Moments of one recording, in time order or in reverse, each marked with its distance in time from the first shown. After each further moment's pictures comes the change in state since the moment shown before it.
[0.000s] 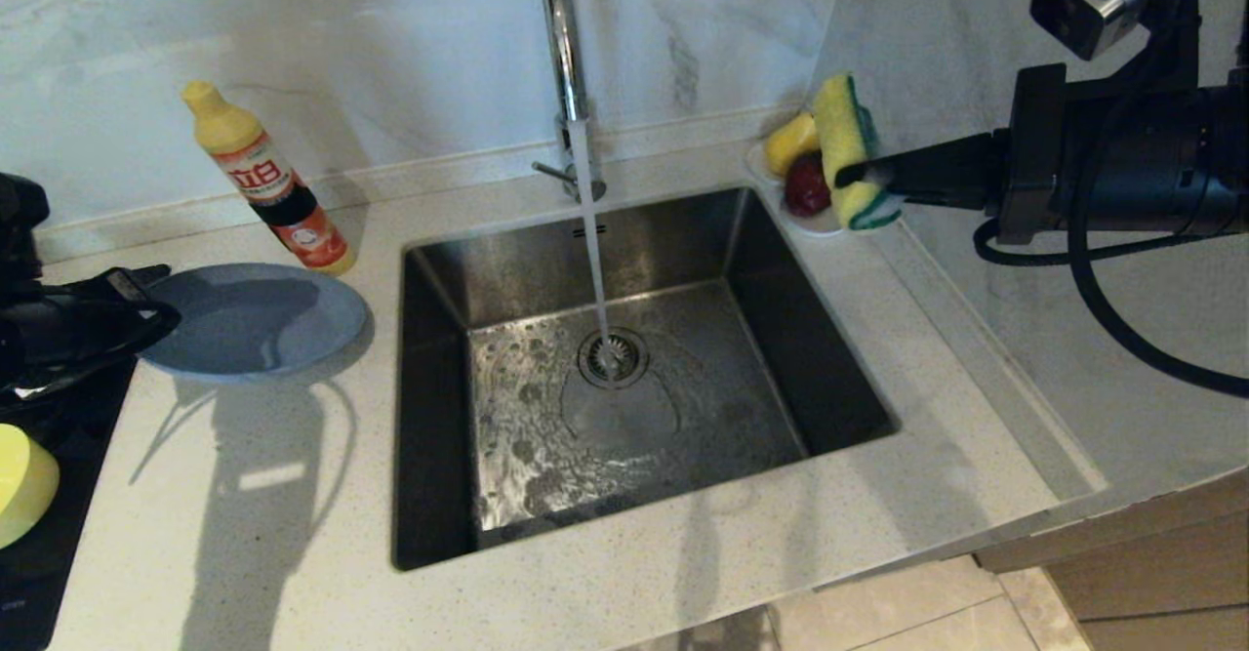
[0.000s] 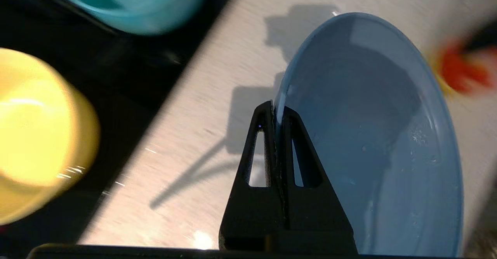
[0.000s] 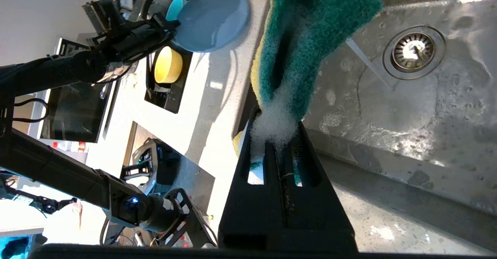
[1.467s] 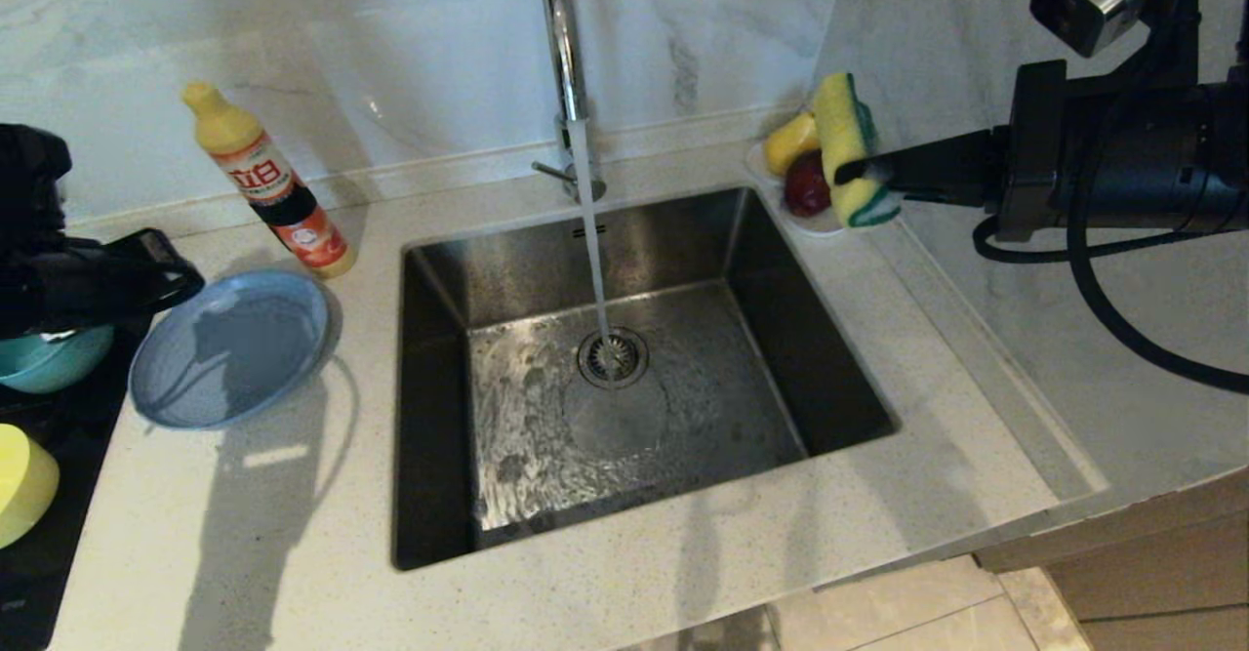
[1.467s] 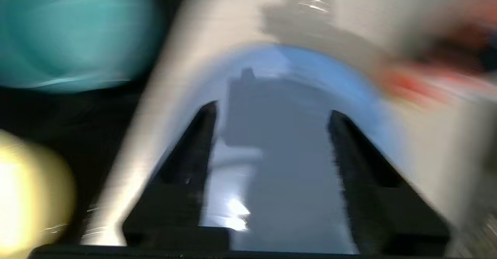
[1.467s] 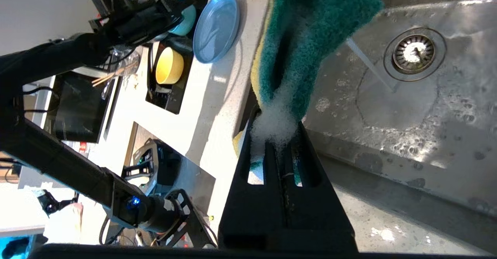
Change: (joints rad) left arm -0.043 0.081 -0.207 0.090 -0.076 0.122; right arm -0.002 0.002 -0.007 0.000 0.004 0.002
